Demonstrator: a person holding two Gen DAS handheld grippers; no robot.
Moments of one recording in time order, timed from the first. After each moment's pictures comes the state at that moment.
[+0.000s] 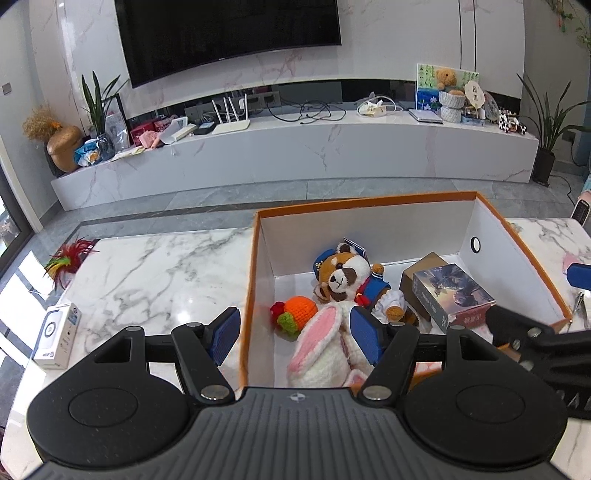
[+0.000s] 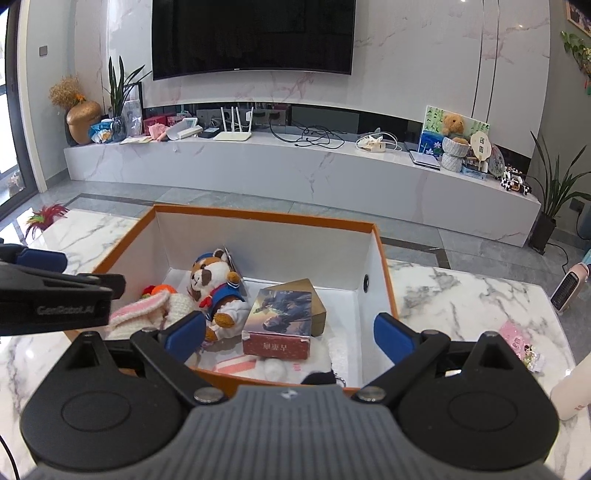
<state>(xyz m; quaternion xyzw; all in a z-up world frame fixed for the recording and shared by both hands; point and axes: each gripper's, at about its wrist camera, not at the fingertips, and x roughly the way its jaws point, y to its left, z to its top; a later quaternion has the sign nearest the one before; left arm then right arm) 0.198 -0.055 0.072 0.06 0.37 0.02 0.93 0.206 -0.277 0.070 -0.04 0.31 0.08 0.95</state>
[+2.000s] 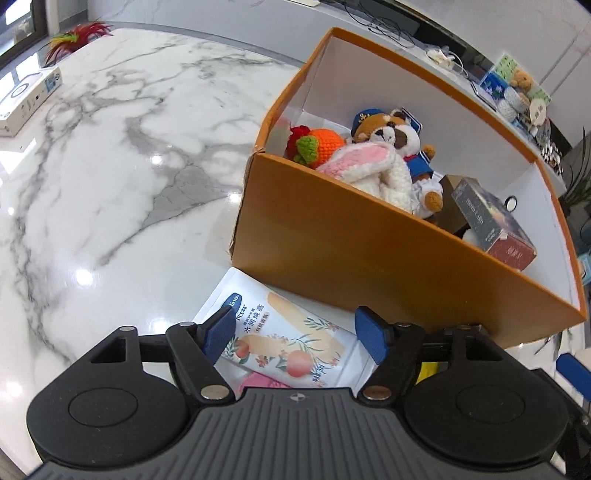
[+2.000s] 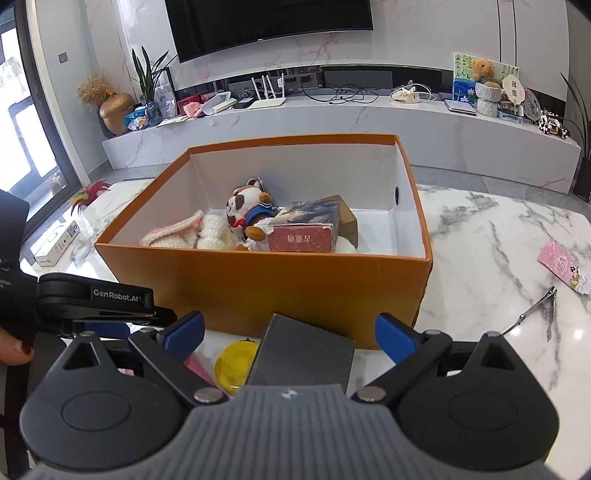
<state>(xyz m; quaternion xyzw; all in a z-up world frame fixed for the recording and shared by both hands) 0.185 -0.019 -0.028 -0.17 0.51 0.05 0.84 0.175 -0.306 0.018 0.02 0.37 0.16 0.92</state>
